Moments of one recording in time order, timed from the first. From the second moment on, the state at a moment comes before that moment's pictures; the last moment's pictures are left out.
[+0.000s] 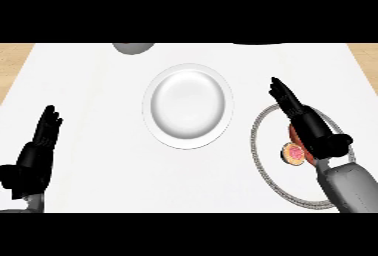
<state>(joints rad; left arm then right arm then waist) 0.02 0.38 -0.05 -1.48 0.16 0.25 -0.15 -0.29 -0.45 0.31 -1.39 -0.26 -0.01 -0.19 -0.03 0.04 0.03</state>
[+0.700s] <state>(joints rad) -0.19 0.35 -0.15 -1.43 0.09 0.20 0.03 -0.28 -0.47 0.37 -1.32 -0.09 -0.06 -0.15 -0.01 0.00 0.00</state>
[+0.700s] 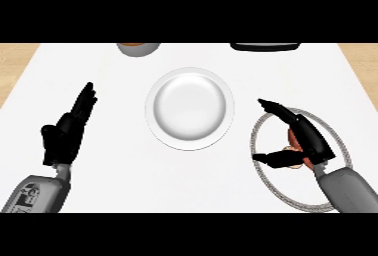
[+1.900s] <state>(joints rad) -0.25 0.32 -0.12 -1.41 0.06 0.15 0.08 -0.19 -0.92 0.26 -1.63 0.09 0.20 0.20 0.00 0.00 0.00</state>
